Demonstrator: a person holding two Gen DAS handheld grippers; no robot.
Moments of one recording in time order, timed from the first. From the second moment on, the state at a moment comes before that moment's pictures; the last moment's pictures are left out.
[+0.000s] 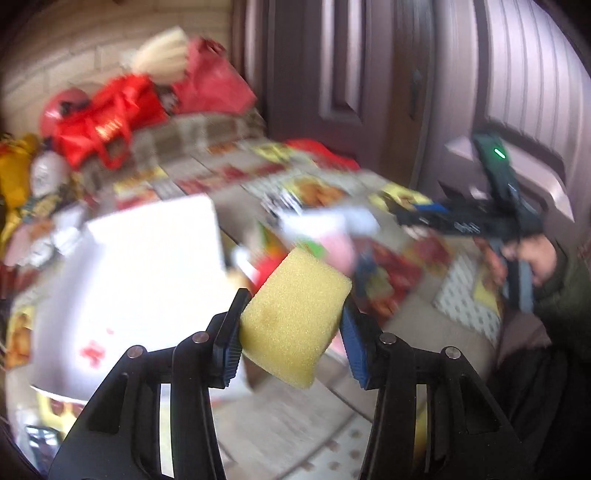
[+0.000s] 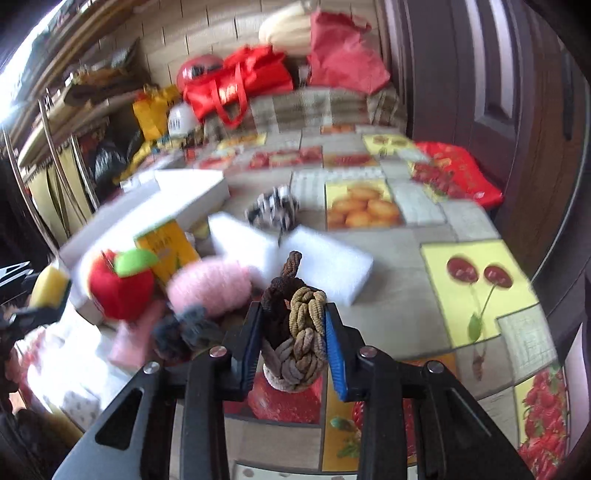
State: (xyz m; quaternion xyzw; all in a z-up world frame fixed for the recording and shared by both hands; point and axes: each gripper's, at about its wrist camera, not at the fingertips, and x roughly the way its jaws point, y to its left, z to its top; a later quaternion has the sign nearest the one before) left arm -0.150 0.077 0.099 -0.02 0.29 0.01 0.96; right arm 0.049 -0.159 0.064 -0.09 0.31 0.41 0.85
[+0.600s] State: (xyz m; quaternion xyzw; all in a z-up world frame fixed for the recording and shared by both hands) left arm -0.365 0.214 0.244 -0.12 -0.04 0.39 0.91; right arm -0.020 -0.208 0.263 0.07 0.01 0.50 0.86
